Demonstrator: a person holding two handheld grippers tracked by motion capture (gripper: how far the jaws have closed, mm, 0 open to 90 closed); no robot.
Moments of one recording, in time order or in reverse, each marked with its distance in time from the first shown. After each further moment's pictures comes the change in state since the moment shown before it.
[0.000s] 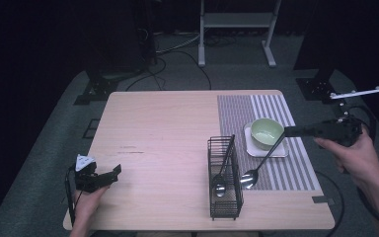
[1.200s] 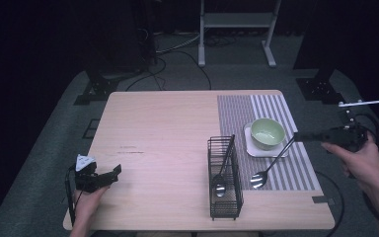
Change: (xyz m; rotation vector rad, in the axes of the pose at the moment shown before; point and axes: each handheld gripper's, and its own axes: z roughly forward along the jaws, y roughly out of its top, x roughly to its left) left arm 0.000 0.000 0.000 0.003 0.000 0.001; right arm -0.039 -0.023 -0.012 -0.013 -0.056 0.084
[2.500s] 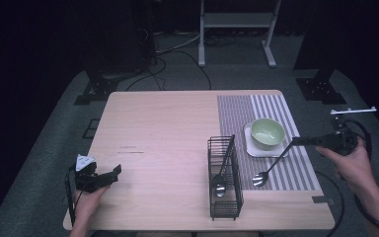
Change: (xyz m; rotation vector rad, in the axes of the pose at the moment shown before) left arm 0.000 0.000 0.000 0.001 0.000 0.001; right arm -0.041 -0.016 0.015 0.008 -0.117 0.083
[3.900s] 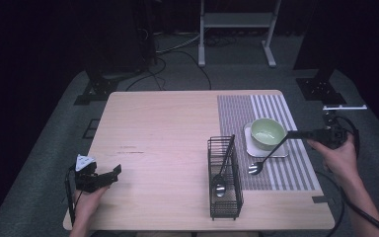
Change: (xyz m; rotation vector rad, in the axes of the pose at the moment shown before) left arm 0.001 0.000 0.001 -0.002 -0.004 -0.003; right arm -0.020 0.012 0.021 -0.057 -0.073 0.044
